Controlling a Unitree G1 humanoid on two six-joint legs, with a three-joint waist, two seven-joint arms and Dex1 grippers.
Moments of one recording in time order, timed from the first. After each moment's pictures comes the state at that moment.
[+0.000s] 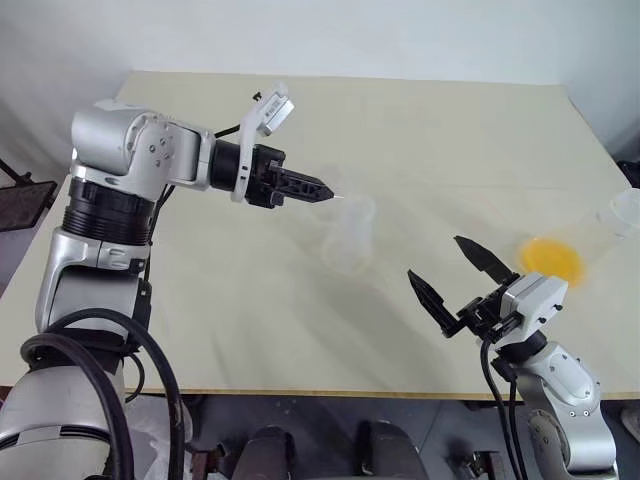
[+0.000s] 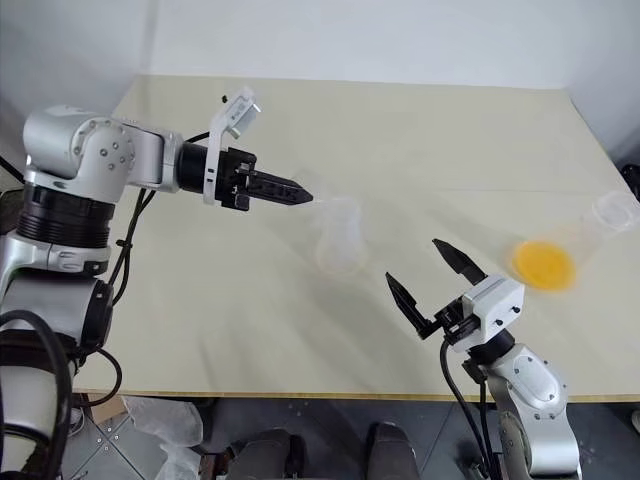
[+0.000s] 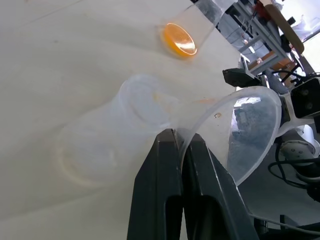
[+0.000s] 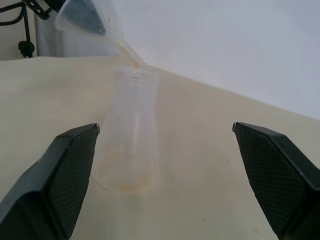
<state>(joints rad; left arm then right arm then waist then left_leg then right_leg) -1.33 0.60 -0.22 0.37 -0.66 1.37 -0.93 0.12 -0.37 -0.16 -0.49 0.37 -0.05 0.59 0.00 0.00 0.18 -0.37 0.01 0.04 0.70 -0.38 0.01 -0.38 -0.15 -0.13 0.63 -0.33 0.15</state>
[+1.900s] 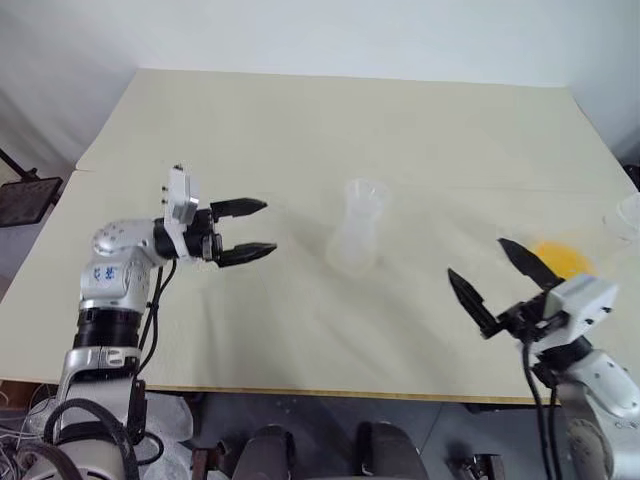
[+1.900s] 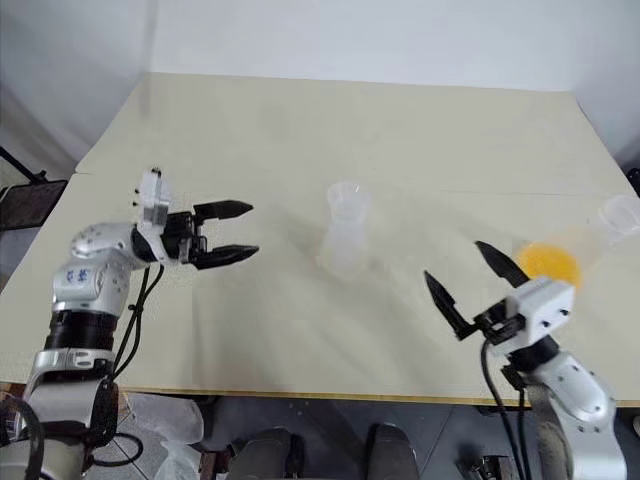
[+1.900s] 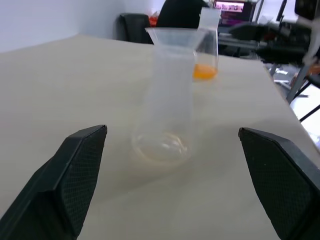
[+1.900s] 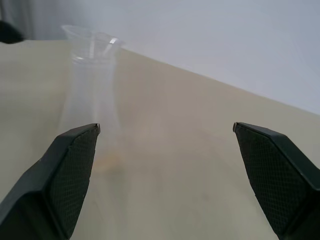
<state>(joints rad) -0.65 0.58 0.12 0.38 -0.44 0.11 -1.32 0.22 -0.46 -0.34 -0.49 0.48 -0.02 0.58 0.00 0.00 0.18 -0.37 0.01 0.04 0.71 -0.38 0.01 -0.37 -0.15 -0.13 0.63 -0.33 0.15</state>
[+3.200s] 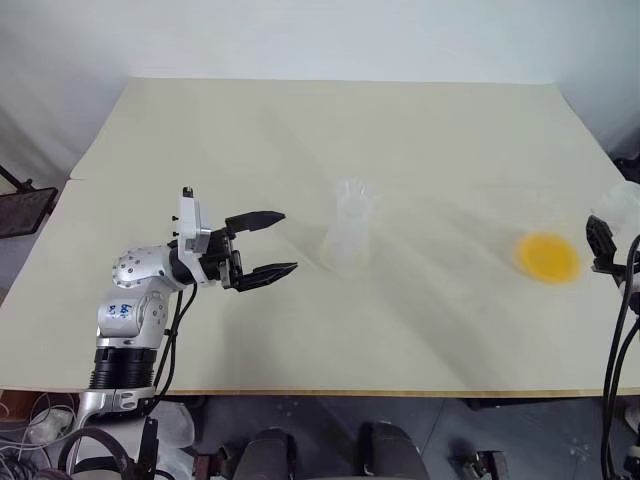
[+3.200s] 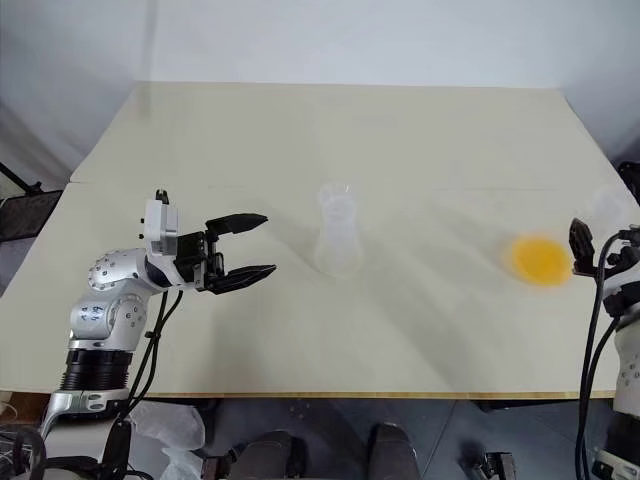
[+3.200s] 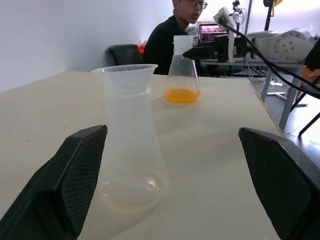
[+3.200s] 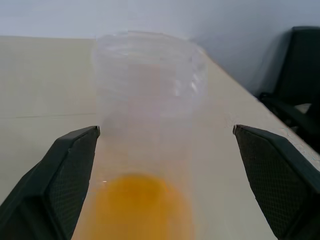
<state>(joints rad) -0.49 0.48 0.13 0.09 -0.52 0.15 -1.19 -0.21 -0.66 -0.63 0.06 0.51 0.36 0.31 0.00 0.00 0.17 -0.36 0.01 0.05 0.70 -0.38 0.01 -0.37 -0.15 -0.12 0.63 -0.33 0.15</state>
